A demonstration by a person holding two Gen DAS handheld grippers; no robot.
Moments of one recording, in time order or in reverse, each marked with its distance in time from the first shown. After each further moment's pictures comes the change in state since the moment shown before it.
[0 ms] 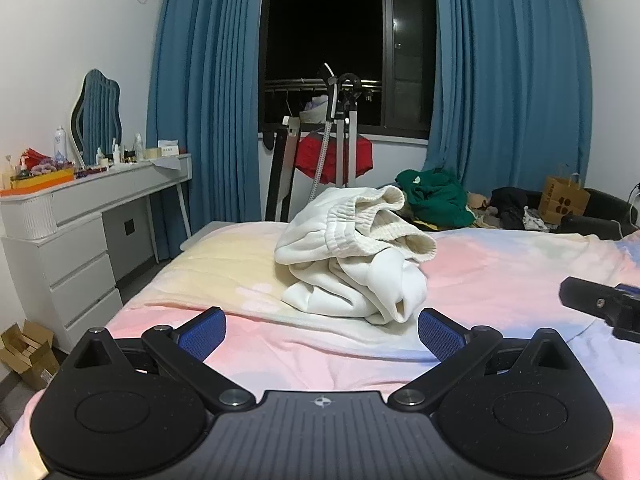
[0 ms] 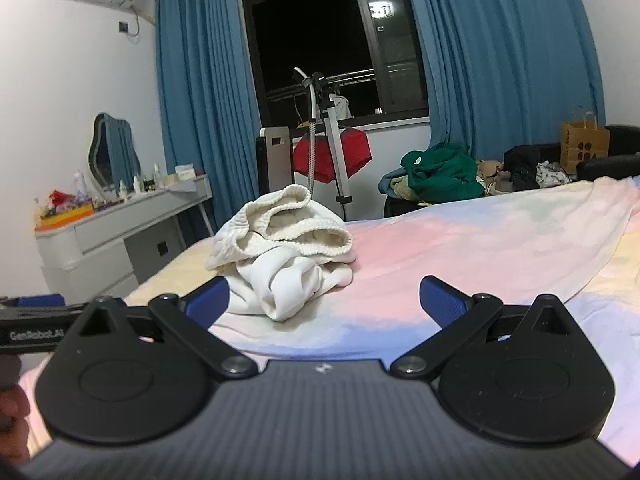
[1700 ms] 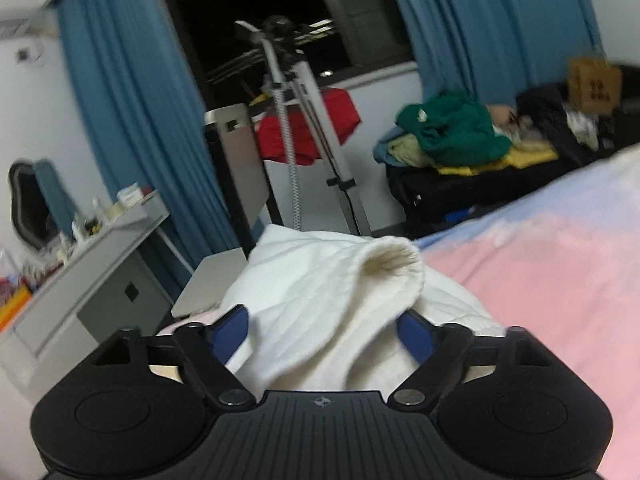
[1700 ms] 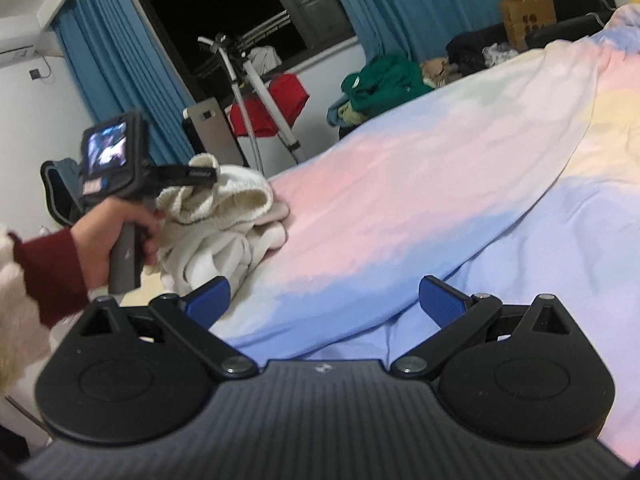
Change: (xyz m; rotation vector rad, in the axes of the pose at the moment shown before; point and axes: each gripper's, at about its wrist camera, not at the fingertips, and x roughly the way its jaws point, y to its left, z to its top) left arm 0.373 -0.117 0.111 0.397 0.143 0.147; right arm 0.068 -0.107 -0.026 0.356 0.192 -0.032
